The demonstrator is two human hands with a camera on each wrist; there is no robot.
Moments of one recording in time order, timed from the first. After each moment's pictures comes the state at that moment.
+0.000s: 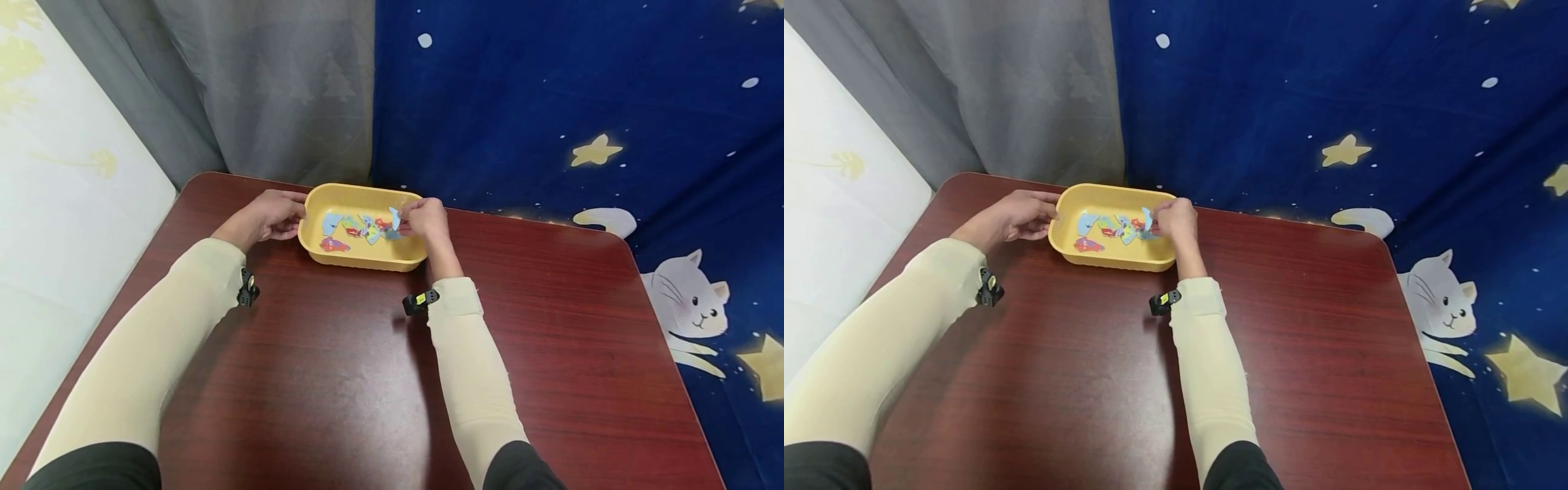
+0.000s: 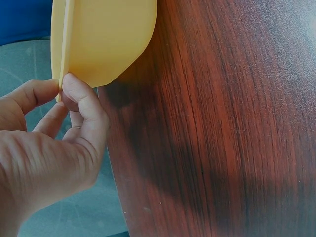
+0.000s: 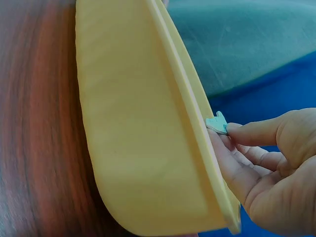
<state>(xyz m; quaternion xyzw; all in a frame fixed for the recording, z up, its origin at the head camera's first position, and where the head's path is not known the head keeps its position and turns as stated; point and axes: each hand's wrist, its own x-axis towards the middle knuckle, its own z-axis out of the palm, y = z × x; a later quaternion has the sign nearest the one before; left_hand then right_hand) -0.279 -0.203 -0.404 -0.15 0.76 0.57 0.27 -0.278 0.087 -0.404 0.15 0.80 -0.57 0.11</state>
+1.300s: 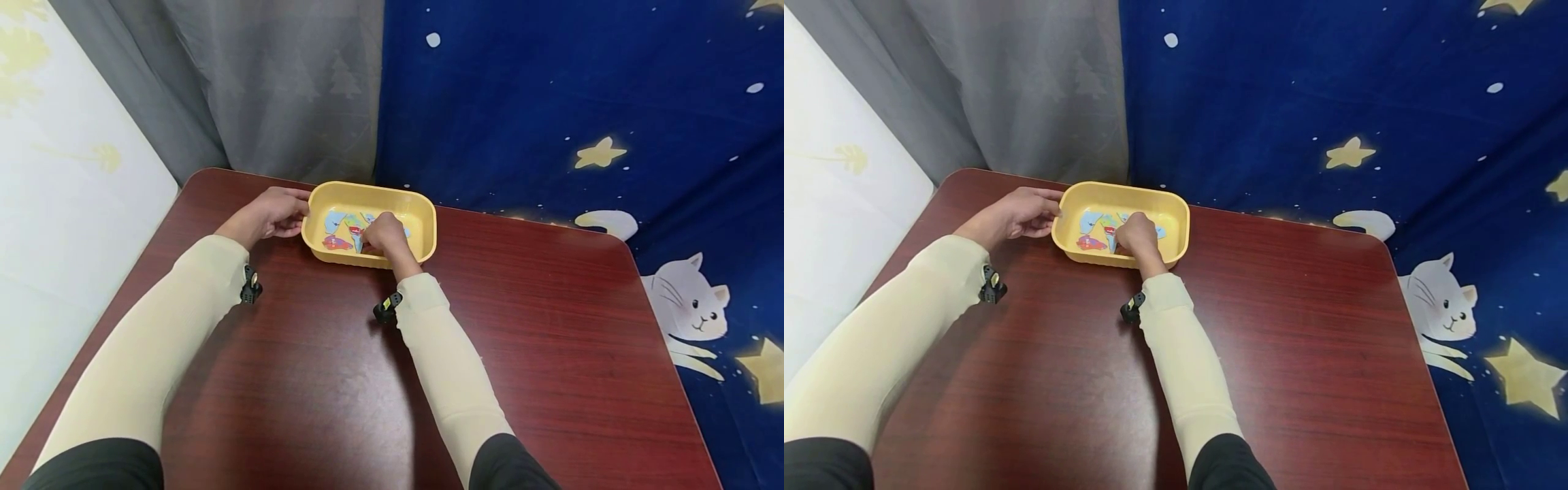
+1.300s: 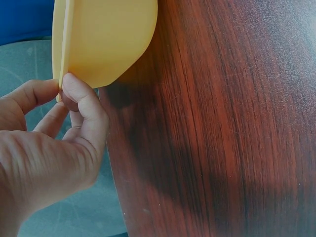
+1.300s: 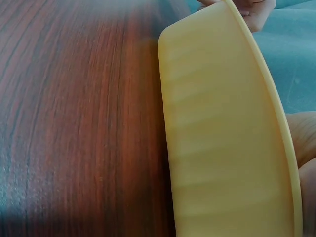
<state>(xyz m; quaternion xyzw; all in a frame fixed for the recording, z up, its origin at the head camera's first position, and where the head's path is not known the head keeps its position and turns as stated) -0.280 -0.205 -0.403 -0.15 0.75 0.58 0.27 -0.271 0.016 -0.433 0.07 0.93 -0.31 0.17</state>
